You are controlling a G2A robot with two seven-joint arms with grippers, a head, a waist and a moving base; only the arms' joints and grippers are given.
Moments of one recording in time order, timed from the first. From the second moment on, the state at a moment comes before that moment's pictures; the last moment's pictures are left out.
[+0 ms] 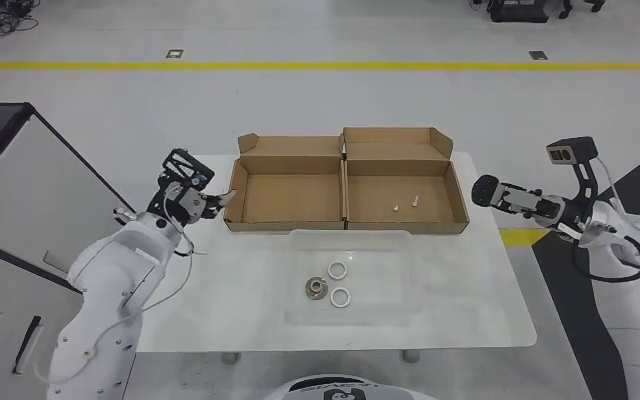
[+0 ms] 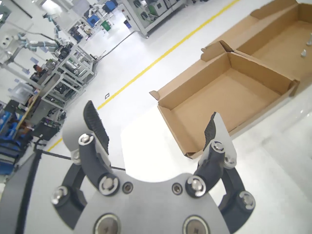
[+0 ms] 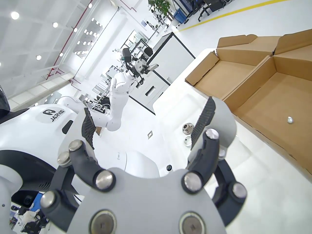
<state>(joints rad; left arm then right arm) 1.58 -1.11 -1.60 -2.16 1.51 -0.46 -0.58 -1.47 -0.86 1.76 -1.57 0.64 -0.49 1.33</state>
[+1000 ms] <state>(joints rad) 0.86 -1.11 -1.03 -1.85 1.27 -0.86 -0.96 -1.47 -0.86 1.76 -1.57 0.64 -0.49 1.33</state>
